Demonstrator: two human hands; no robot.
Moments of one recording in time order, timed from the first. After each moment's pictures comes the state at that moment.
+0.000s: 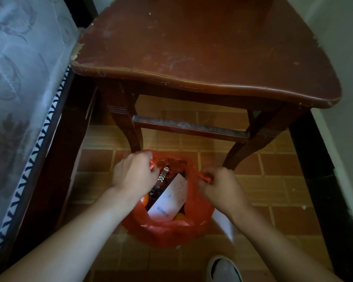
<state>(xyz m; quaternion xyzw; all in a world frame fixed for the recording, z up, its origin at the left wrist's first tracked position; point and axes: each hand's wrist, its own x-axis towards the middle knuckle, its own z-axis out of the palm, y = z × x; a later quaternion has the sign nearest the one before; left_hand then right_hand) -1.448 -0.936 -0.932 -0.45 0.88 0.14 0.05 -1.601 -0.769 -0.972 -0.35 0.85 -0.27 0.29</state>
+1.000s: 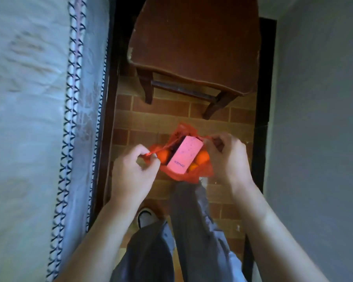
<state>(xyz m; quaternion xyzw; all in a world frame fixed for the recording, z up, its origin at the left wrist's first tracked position) -1.319 -0.785 -0.593 -0.53 0.73 0.42 -0.11 -1.521 -0.687 -0.592 -0.26 0.89 -0.26 0.27</state>
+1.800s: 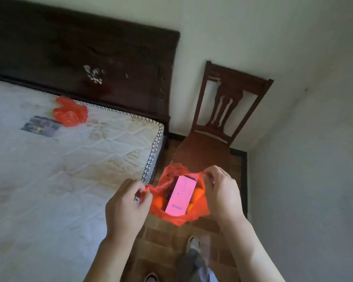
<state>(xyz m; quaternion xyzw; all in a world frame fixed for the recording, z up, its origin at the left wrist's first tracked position) -1.192 -0.767 -0.151 -0.52 0.76 0.20 -0.33 -1.420 -0.695 -0.122 -0.45 0.84 -0.30 0.11</state>
